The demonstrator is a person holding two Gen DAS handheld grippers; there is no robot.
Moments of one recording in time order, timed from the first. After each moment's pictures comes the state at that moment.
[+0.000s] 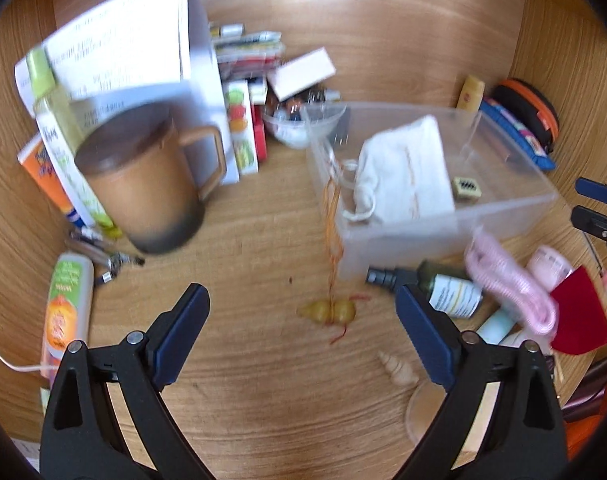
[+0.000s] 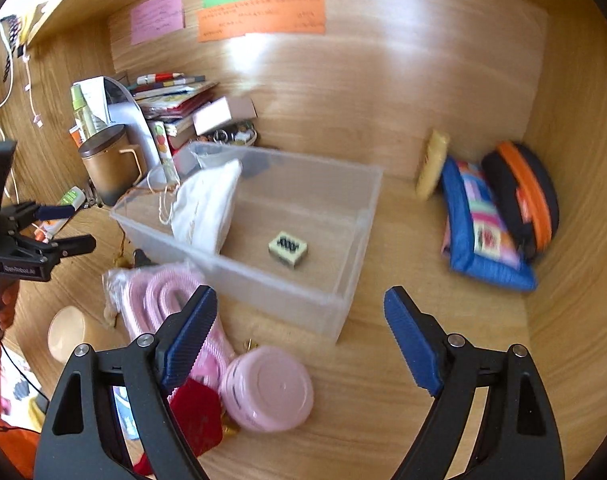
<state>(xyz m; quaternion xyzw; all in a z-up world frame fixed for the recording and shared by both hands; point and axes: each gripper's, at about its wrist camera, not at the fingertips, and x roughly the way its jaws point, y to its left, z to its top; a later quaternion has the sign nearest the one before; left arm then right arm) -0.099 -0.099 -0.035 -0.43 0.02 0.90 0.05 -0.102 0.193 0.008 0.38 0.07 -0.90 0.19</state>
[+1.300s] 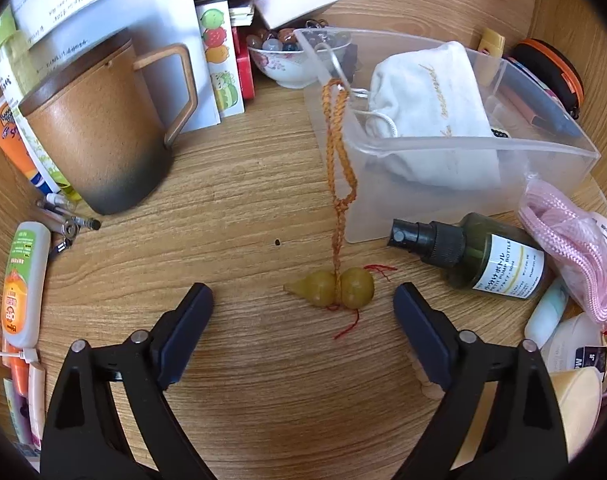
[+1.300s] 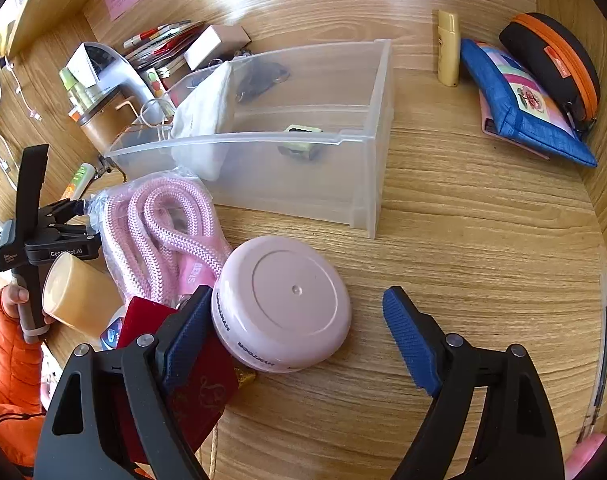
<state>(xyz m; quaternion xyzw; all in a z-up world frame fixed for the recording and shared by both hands) -0.113 -0.091 -0.092 -0.47 0.03 0.88 0.05 -0.093 0.205 -0.062 0.47 -0.01 -0.85 0.22</state>
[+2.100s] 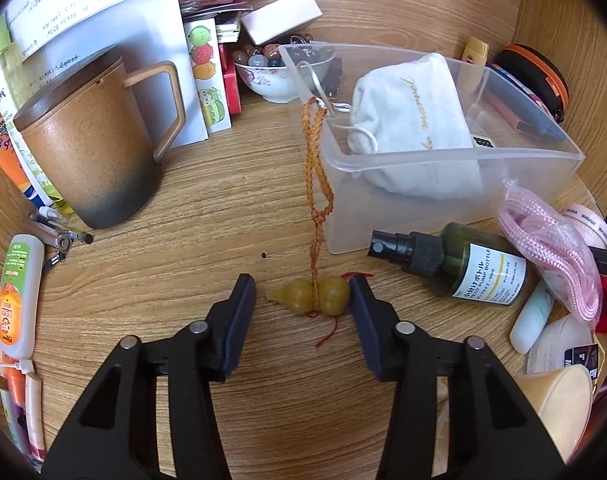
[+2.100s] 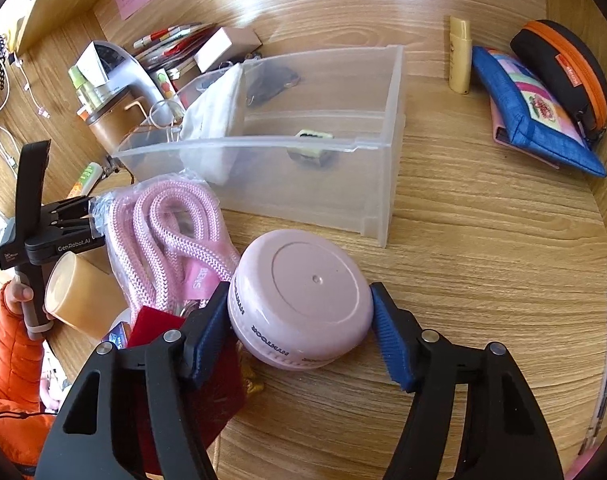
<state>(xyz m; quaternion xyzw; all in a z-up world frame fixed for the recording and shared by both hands) -0.112 -0.089 -0.087 -0.45 0.03 0.89 0.07 -0.094 0.202 -0.061 0.46 -0.01 -0.86 0.24</state>
